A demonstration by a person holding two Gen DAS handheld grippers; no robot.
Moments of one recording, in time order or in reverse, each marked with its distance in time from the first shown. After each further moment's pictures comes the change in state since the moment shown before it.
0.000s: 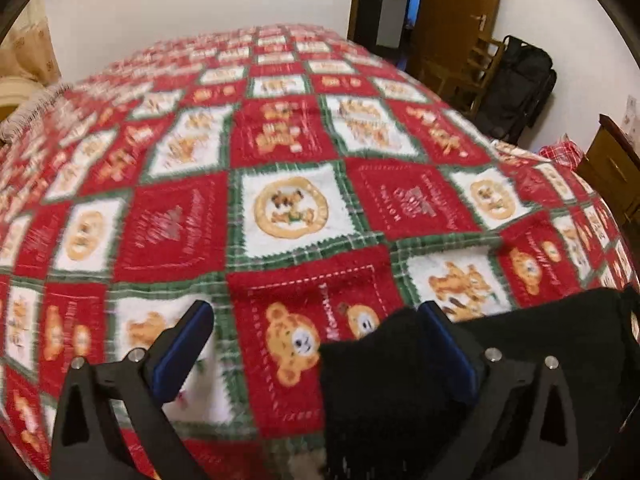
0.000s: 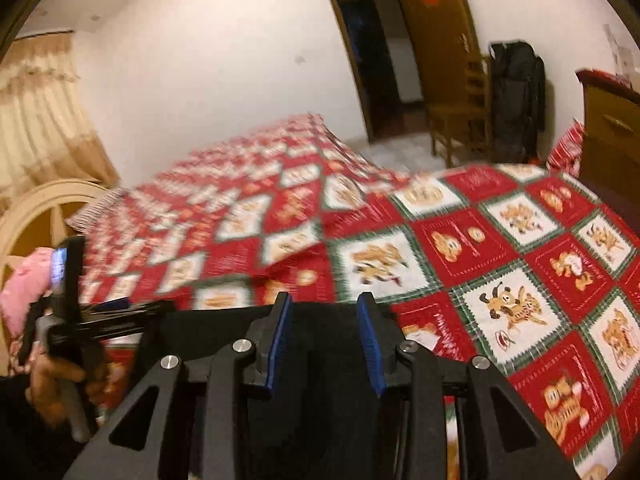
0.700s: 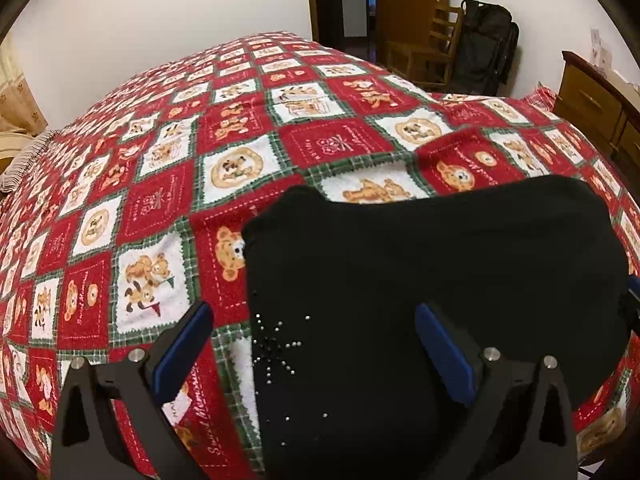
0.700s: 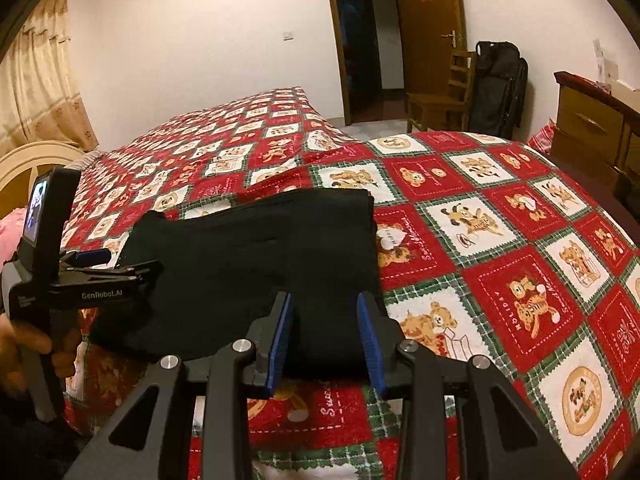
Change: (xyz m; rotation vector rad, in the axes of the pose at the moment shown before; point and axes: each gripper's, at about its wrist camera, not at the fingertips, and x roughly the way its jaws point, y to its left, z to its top) left arm -0.034 -0.051 -0.052 0.170 0.011 0.031; right arm -0.016 0.006 -0.064 -0.039 0.107 -0.164
